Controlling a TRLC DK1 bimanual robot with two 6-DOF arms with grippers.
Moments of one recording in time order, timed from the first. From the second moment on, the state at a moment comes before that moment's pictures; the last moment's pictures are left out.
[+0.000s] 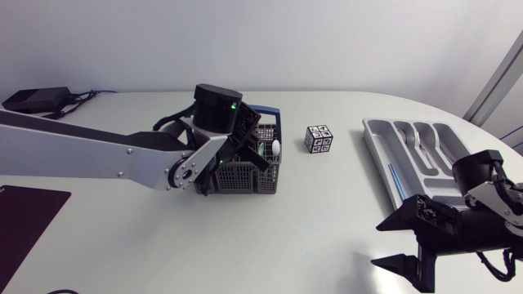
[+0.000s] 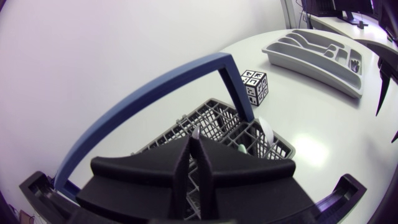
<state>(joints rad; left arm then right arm) -0.68 1.77 1.00 0.31 -0.30 0.31 -0.11 1.15 0.49 -0.68 -0.52 -1.14</state>
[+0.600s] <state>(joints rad) -0.73 1.60 0.84 0.46 -0.36 0.46 -0.01 1.06 0.49 -0.69 -0.51 -1.07</state>
